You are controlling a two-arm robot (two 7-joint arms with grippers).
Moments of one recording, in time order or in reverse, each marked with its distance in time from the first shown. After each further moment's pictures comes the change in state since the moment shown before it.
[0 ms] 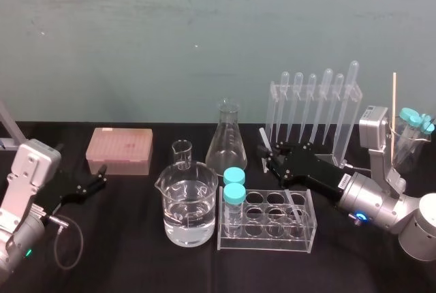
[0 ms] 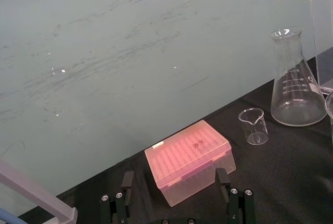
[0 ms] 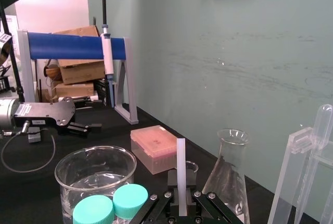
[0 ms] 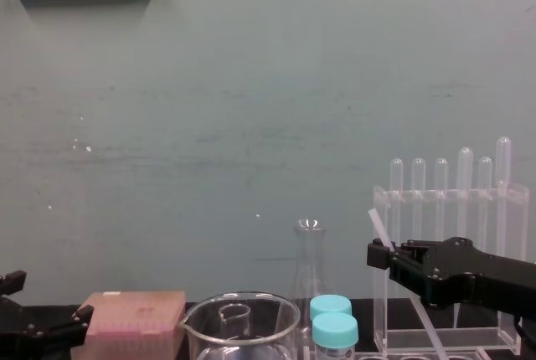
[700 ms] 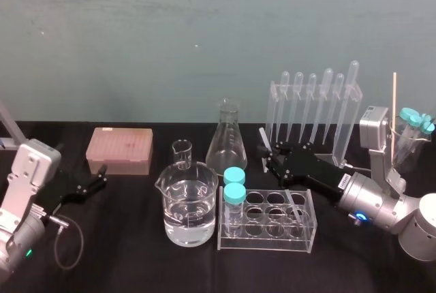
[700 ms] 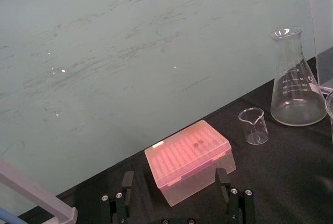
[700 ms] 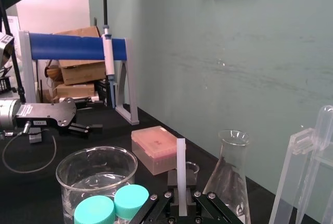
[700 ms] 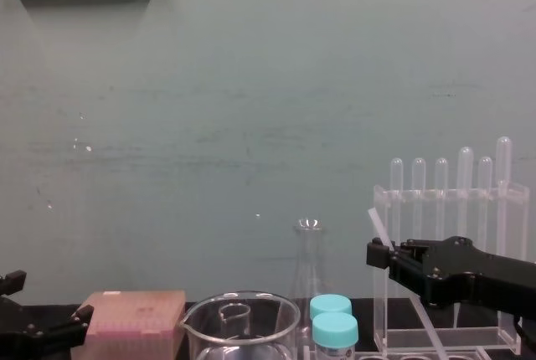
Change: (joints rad) left arm 0.000 0.000 0.000 0.000 0.000 0.000 0.000; right arm -0.001 -0.001 0.001 -0.001 0.002 -0.005 0.003
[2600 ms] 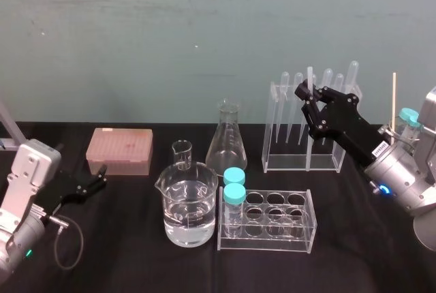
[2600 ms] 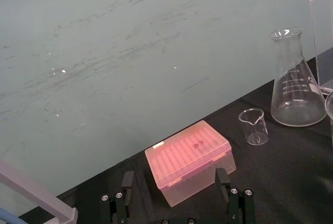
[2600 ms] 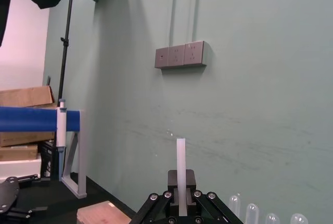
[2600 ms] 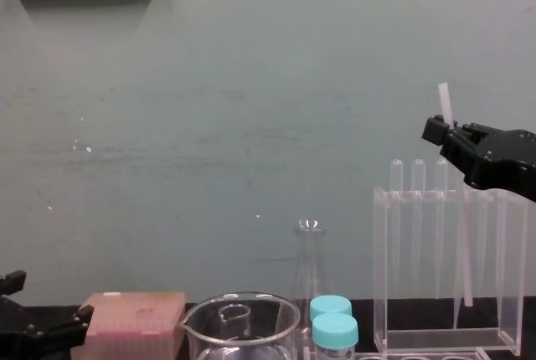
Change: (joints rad) left arm 0.000 0.000 0.000 0.000 0.000 0.000 0.000; right arm -0.091 -0.011 0.164 -0.182 0.026 -0.121 -0.135
